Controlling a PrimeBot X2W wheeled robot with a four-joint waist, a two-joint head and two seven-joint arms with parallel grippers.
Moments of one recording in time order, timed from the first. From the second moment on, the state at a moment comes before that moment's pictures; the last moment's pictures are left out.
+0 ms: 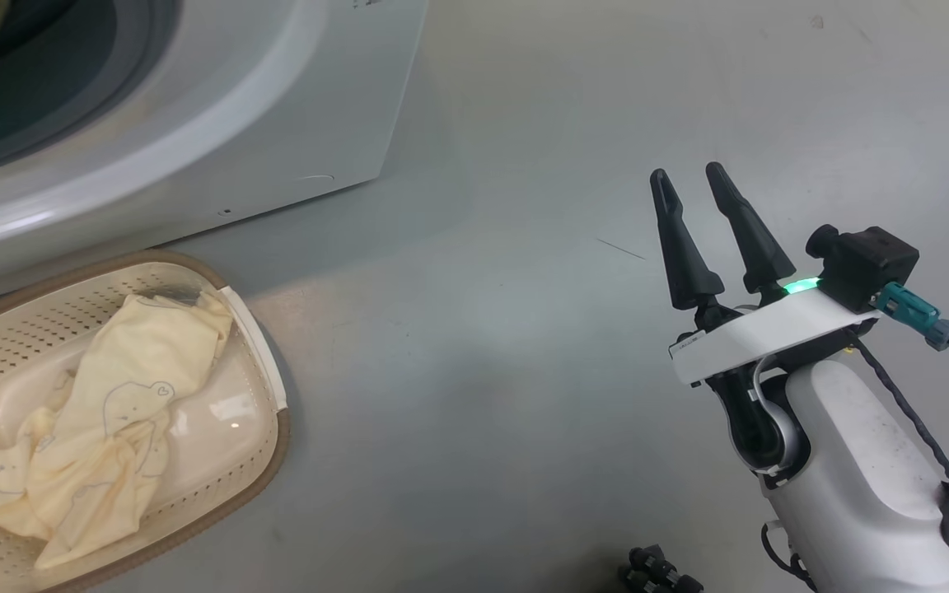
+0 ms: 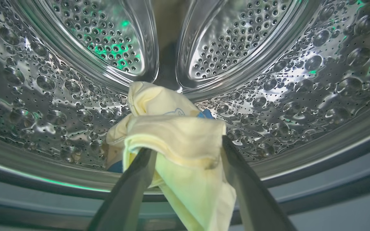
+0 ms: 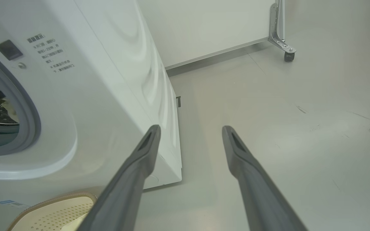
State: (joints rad) left arm -1.10 0.35 -0.30 0.79 -0.60 -0.04 -0.06; right arm -0.42 -0.14 0.40 0.21 0.63 0.12 -0.25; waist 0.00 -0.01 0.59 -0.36
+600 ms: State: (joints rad) left arm -0.90 0.32 -0.33 0.76 -0.61 -0.10 -0.21; right arm -0.41 -0.16 0.36 0.22 0.62 0.12 -0.25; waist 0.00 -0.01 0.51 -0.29
